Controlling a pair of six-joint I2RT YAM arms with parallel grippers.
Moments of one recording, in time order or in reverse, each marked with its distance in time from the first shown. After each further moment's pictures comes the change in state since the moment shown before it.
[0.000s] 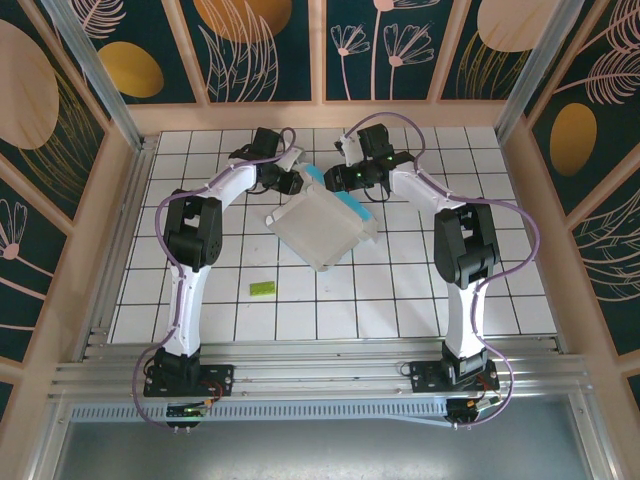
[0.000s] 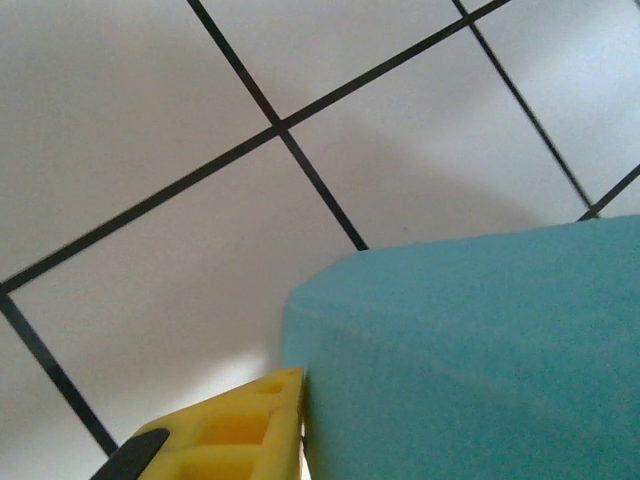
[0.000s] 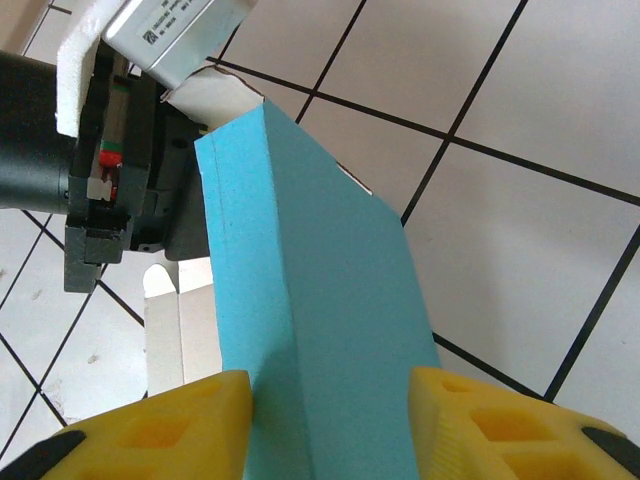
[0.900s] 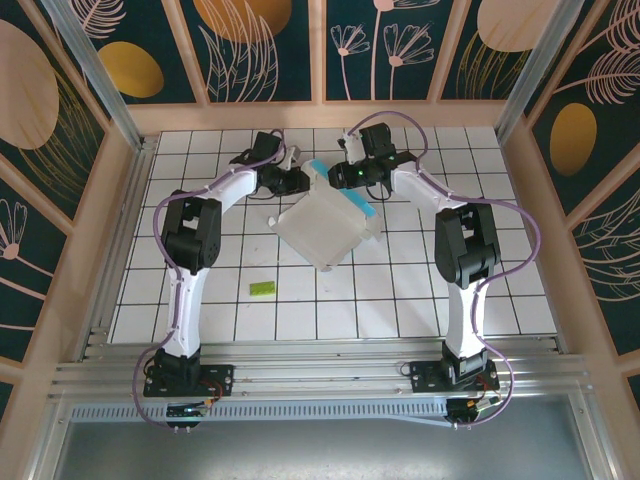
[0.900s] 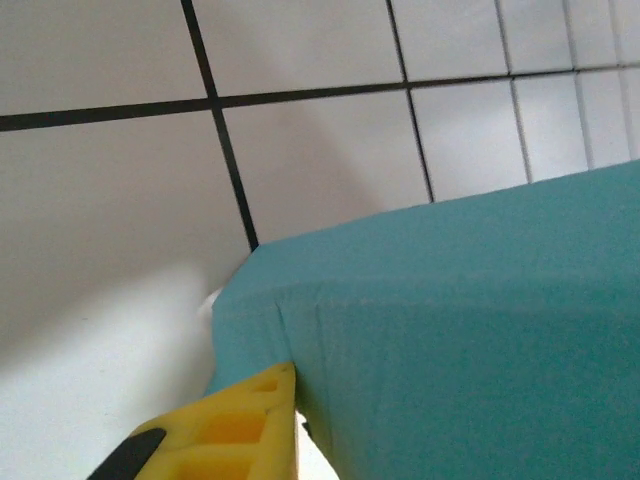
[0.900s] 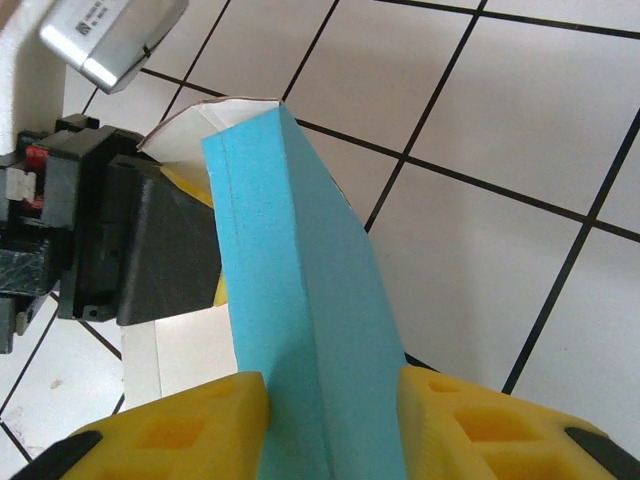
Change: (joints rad) left arm -0.016 -0.060 -0.146 0.191 0.144 -0.497; right arm -0.008 0.000 -0.008 0.029 0.056 0.001
